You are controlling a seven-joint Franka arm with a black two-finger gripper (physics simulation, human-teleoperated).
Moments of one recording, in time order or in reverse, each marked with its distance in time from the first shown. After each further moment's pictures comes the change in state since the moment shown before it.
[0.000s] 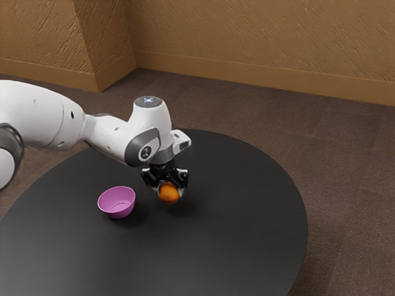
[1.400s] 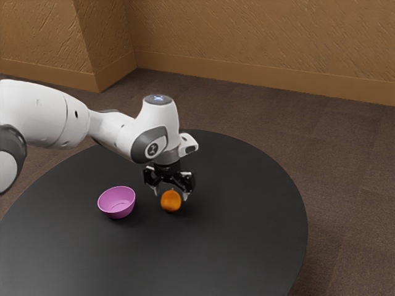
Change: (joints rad) arm -0.029 0.000 0.000 0.036 -0.003 -0.116 0.103
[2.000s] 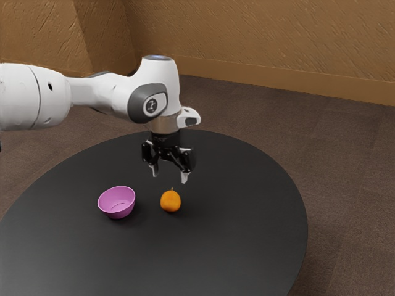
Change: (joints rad) arm -0.023 -0.115 -0.007 0.141 -0.091 -0.376 0.179
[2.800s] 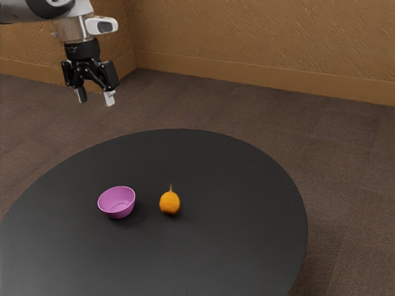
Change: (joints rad) arm 0.249 -0.236 0.000 0.292 -0.030 -0.516 0.283
